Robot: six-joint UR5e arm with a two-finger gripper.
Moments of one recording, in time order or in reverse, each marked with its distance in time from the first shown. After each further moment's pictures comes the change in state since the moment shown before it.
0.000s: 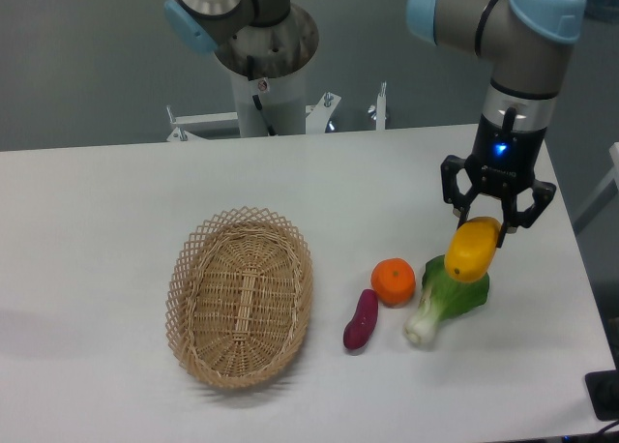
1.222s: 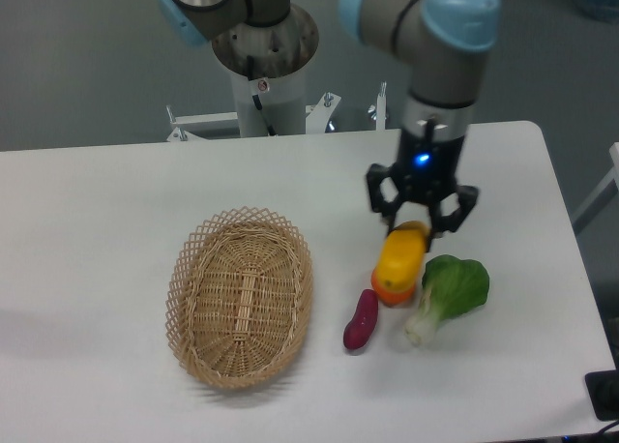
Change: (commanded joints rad) arm -0.290 0.066 -0.087 0.051 0.133 -0.448
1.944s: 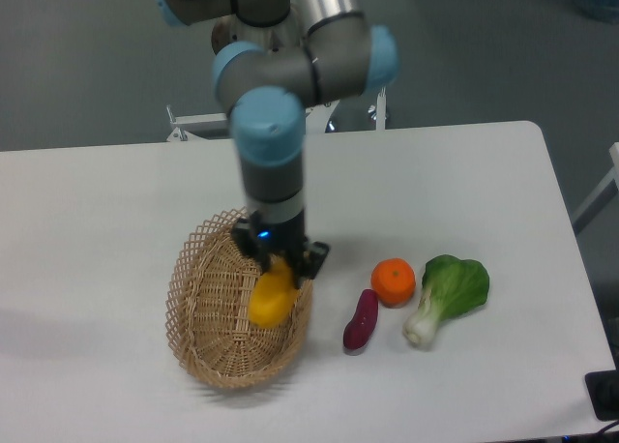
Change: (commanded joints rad) arm -0.335 -0.164 -0.084 0.046 0.313 -0.161
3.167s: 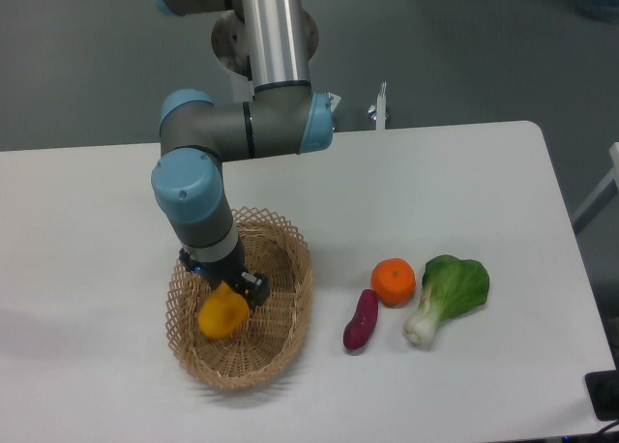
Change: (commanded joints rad) arm -0.052 -0.025 0.025 0.026 0.002 0.020
